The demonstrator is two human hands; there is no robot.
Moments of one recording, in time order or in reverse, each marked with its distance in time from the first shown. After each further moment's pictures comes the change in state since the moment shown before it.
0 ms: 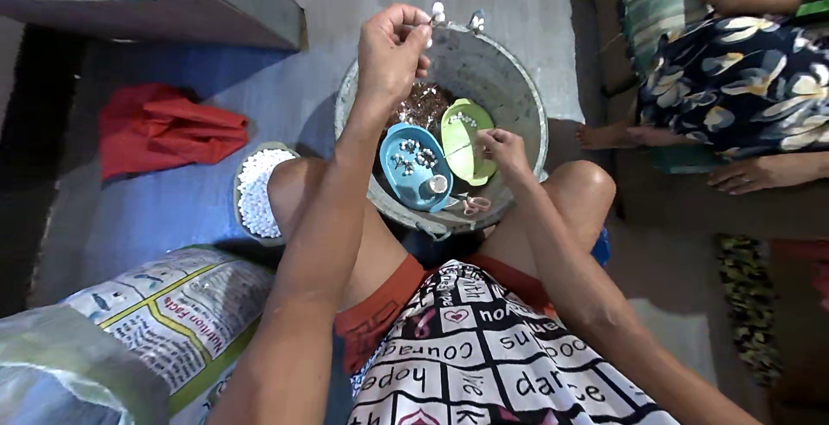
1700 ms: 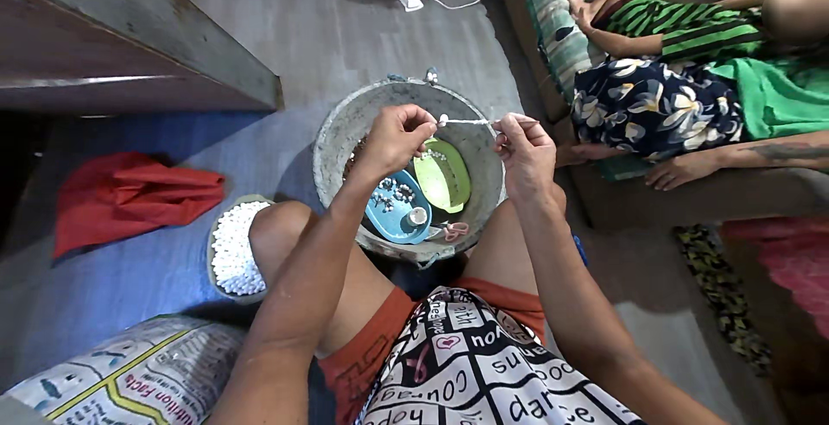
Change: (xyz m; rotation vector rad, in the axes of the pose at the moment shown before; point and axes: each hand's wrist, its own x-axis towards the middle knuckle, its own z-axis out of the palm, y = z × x) left_hand -0.041 0.006 0.029 0.107 -0.371 -0.002; right_hand -0.020 -0.104 -0.037 0.482 0.362 -0.128
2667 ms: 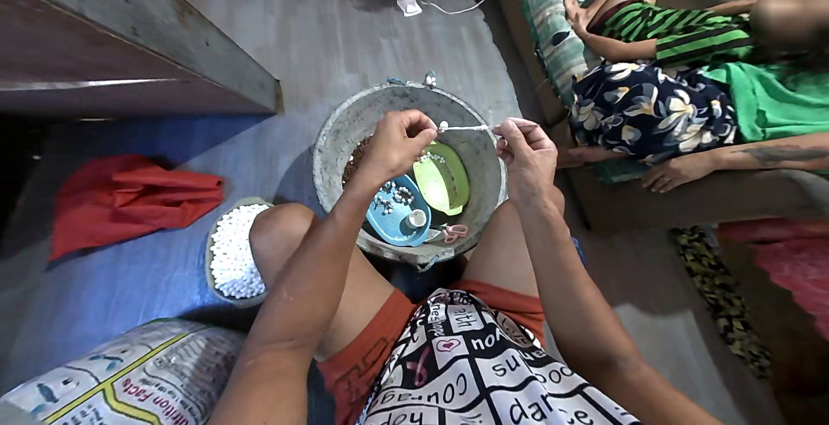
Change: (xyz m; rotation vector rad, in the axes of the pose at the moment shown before) left_hand 0.000 -0.004 0.002 0.117 -0.009 0.027; right_hand 0.001 0.001 -0.007 -0.094 -0.007 -0.056
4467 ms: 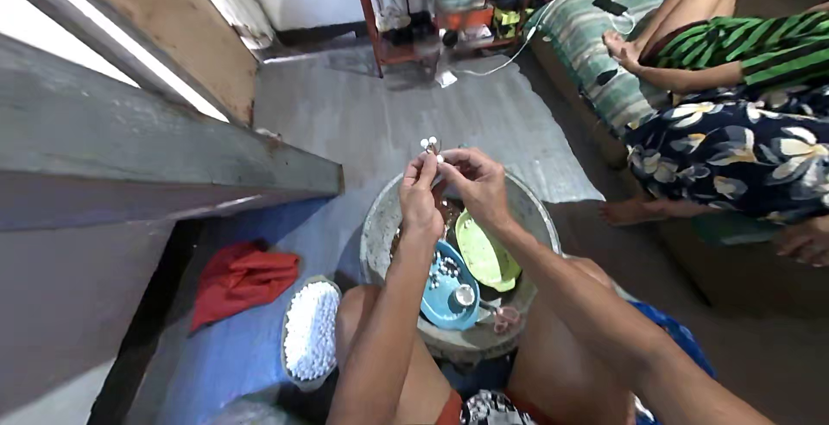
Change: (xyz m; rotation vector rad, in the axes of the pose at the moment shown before) left_hand 0.088 0.042 0.028 -0.809 0.577 -0.074; right_hand 0.116 0.008 0.099 -0.059 -0.296 -0.334
